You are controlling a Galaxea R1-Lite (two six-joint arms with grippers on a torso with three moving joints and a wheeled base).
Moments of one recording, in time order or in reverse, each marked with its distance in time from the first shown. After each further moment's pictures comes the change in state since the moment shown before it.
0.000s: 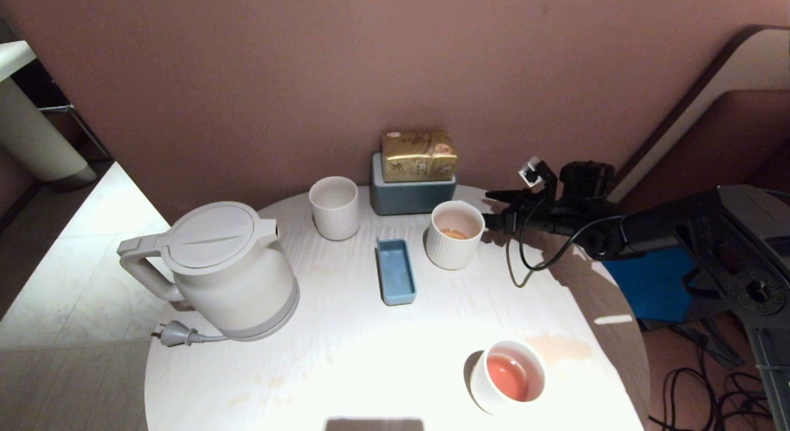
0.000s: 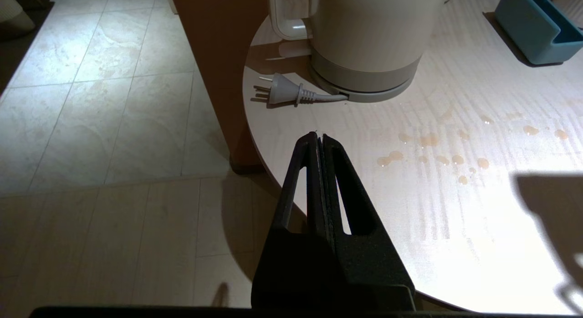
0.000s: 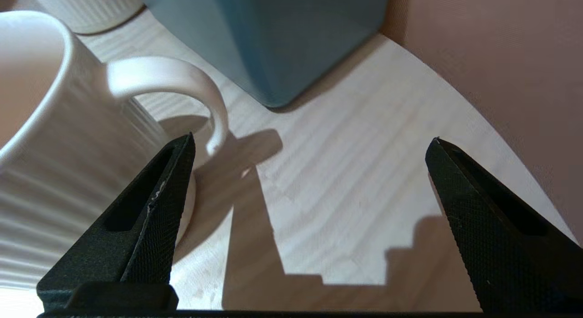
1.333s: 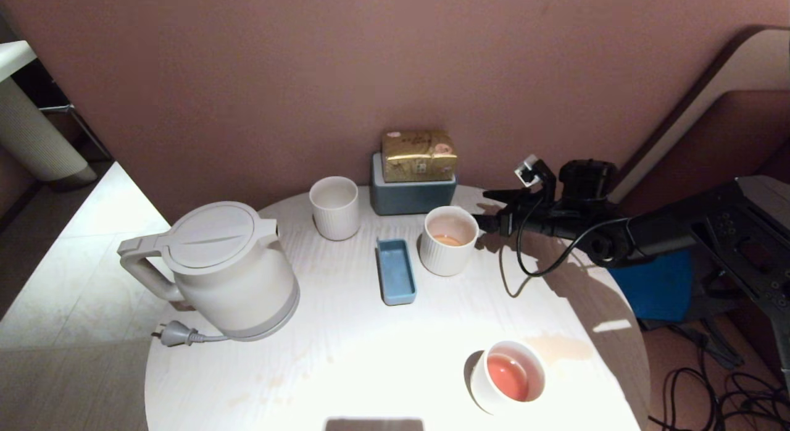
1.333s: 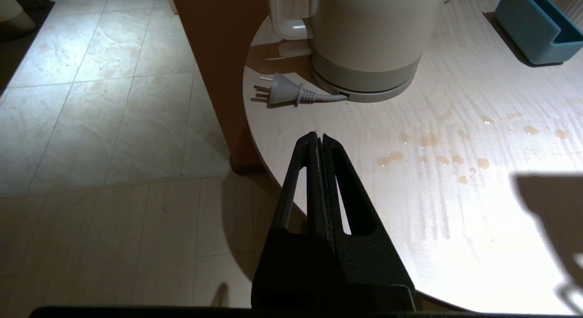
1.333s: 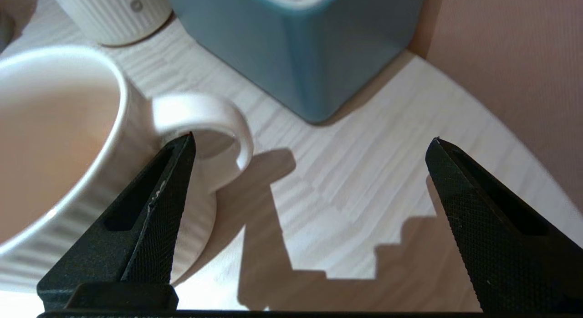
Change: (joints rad) left arm 0.000 0.000 0.000 0.000 0.000 0.000; right arm 0.047 -0.100 0.149 -0.059 -0.073 -0.003
